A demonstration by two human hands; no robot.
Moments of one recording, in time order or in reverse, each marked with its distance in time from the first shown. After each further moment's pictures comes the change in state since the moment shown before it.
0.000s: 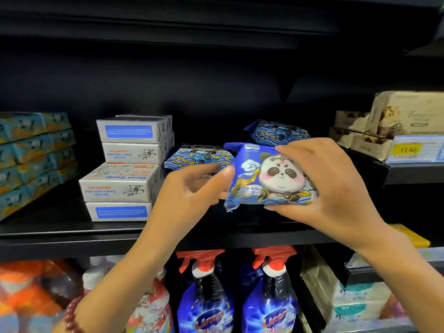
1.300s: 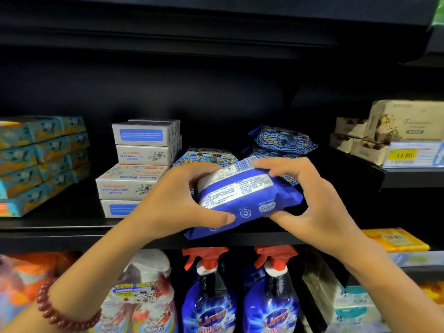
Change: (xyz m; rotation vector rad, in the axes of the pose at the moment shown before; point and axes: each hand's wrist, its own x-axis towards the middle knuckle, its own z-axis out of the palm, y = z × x) left_hand -0.001 0.019 -0.033 0.388 -0.242 0.186; right_hand -0.005 -0.023 0.007 0.623 -0.083 0.073
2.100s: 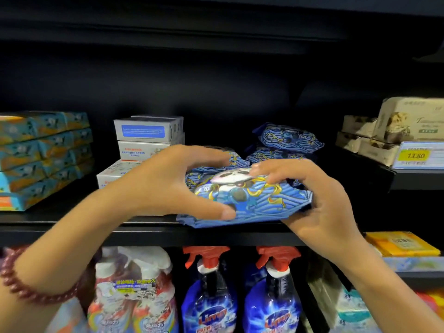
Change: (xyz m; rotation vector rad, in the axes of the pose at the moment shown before) left_hand 0.007 0.026 -0.027 0.280 -0.133 0.074; right_hand 0.017 -0.005 0.006 0.171 0.042 -0.209
